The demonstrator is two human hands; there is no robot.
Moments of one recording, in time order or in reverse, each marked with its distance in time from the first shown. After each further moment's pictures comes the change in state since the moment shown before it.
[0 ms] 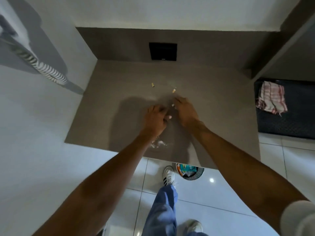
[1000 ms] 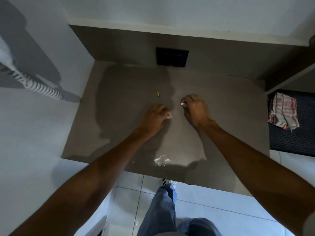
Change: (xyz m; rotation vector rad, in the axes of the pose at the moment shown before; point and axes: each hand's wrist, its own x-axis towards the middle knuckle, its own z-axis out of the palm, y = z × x) left_hand 0.063 -0.060 -0.009 -0.213 0.086 0.306; right_hand 0.067 0.010 -0.023 -0.118 0.097 -0.076
